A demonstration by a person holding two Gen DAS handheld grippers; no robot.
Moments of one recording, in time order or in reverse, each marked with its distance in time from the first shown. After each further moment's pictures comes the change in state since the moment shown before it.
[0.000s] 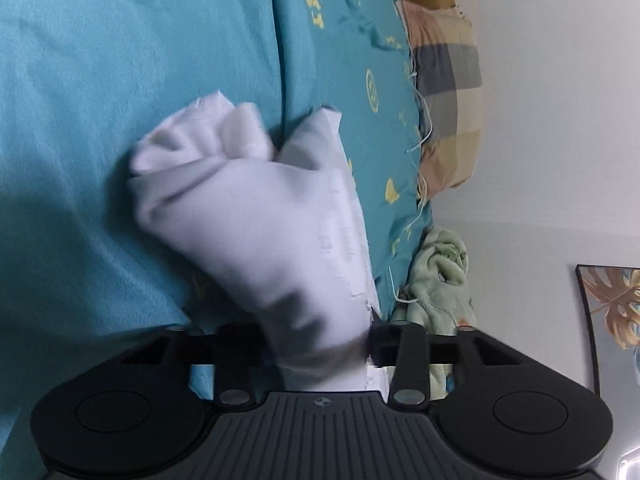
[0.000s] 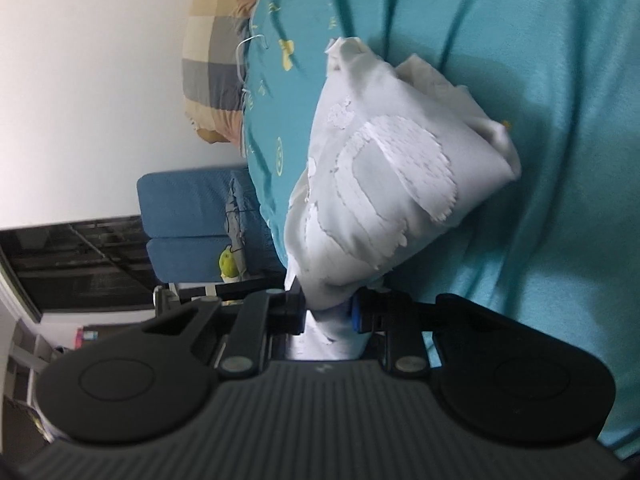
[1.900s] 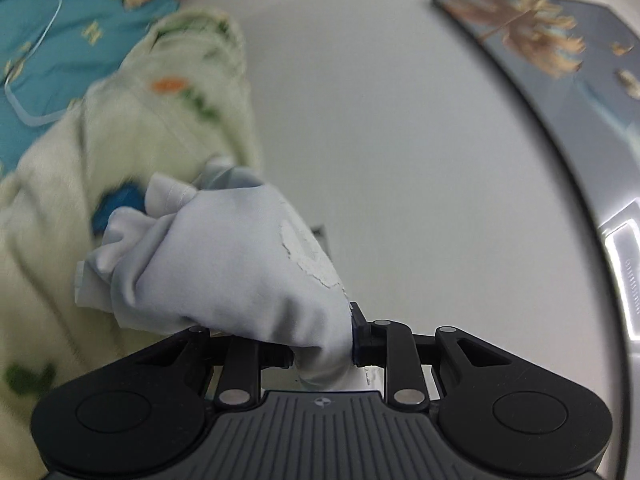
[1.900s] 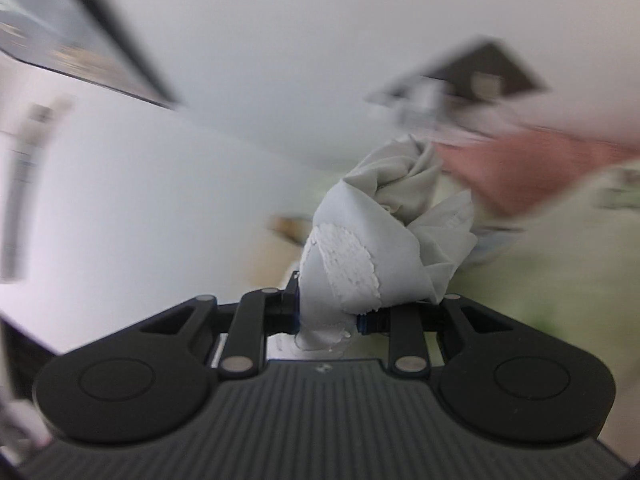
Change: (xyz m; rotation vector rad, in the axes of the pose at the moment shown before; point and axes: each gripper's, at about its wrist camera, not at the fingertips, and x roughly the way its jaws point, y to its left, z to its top) left arm 0.301 -0.316 -0.316 0.541 0.475 -0.279; right arm -0.332 0.135 0.312 -0.212 -0.592 -0.102
